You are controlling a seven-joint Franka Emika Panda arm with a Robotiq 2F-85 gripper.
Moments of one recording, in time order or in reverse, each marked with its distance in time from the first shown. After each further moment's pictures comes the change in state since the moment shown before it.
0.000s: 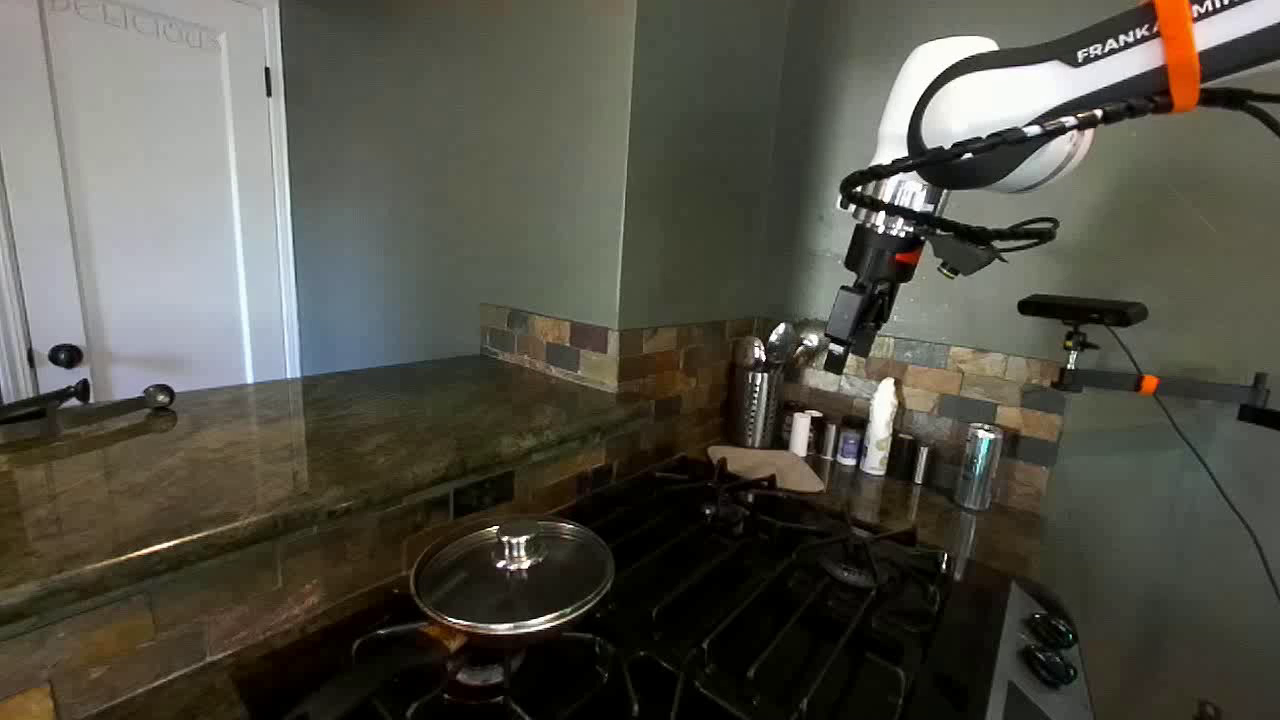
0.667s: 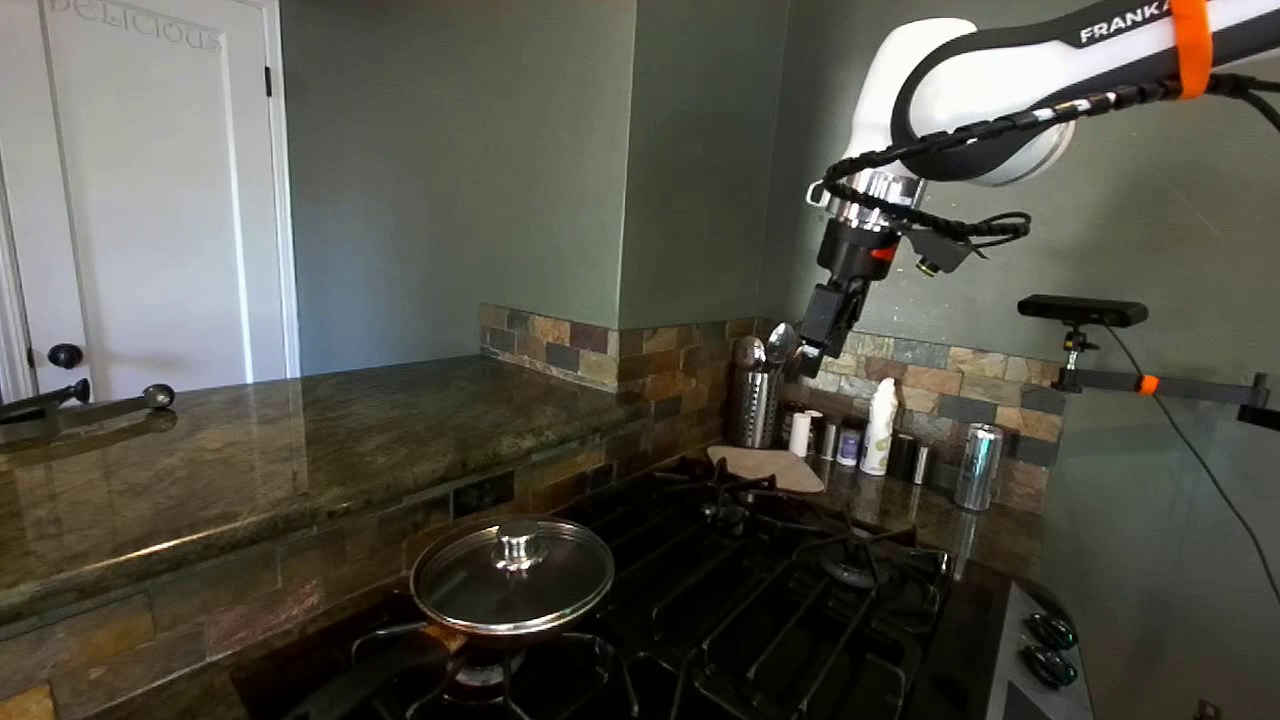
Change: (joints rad) arm 0.057 0.002 0.064 0.000 0.029 -0.002 0.006
